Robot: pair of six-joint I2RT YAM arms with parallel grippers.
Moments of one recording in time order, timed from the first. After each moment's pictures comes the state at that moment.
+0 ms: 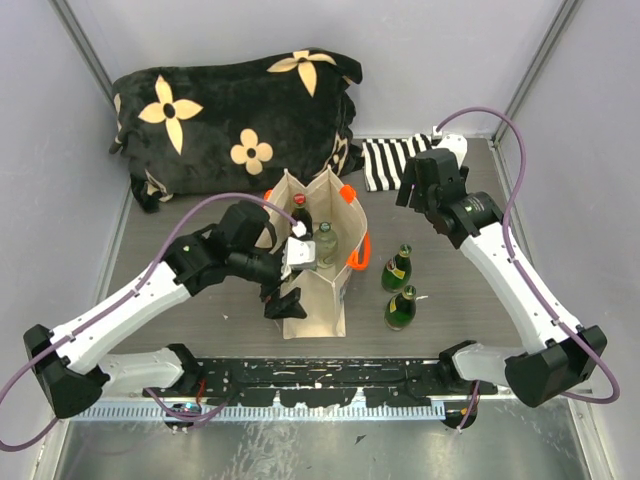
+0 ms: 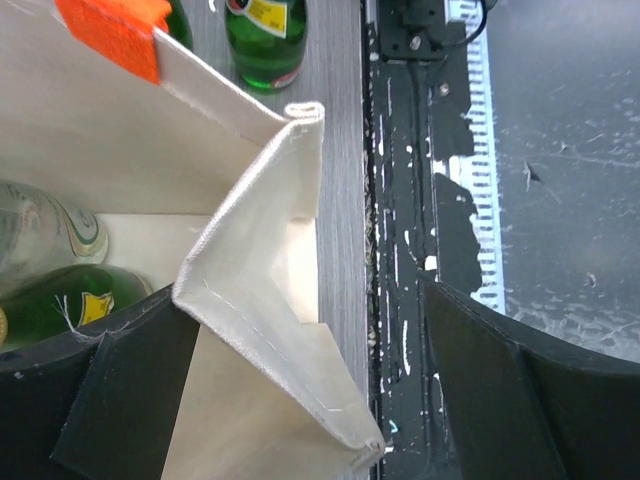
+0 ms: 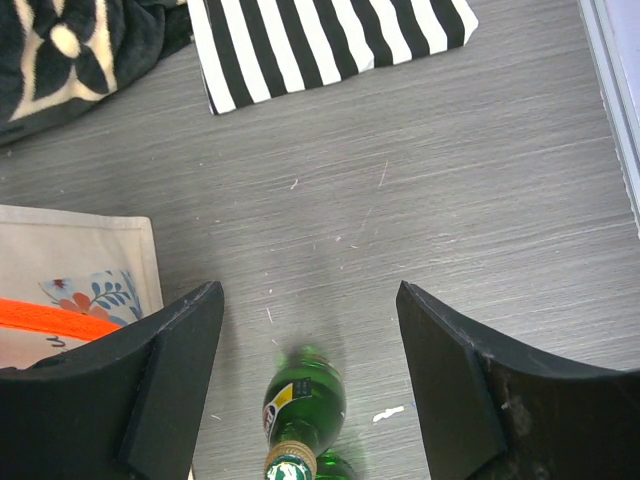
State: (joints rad) left arm -0.84 1.14 1.14 -0.74 0.67 0.40; right arm 0.40 1.24 1.33 -0.73 0.47 0.40
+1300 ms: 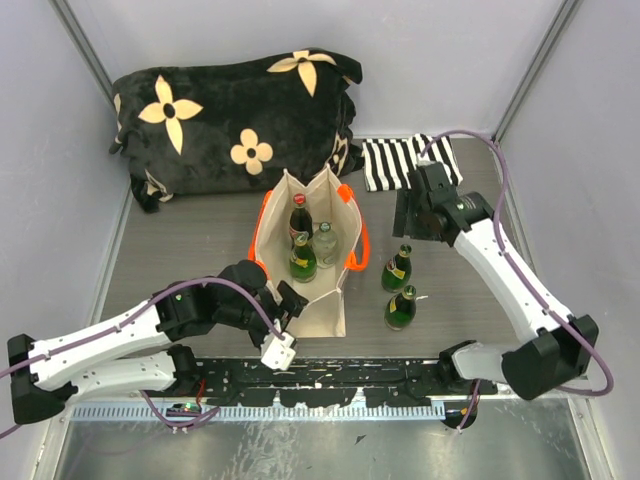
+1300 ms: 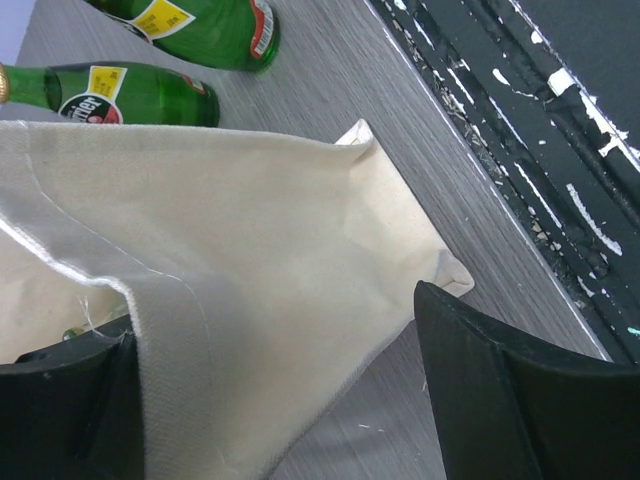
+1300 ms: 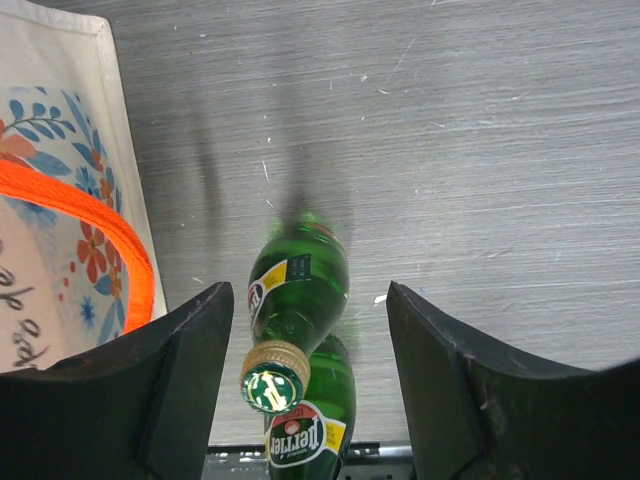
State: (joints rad) left arm -1.13 0.89 0.81 -0.65 0.37 1.14; right arm 0.38 1.31 1.31 -0.98 0.24 0.42
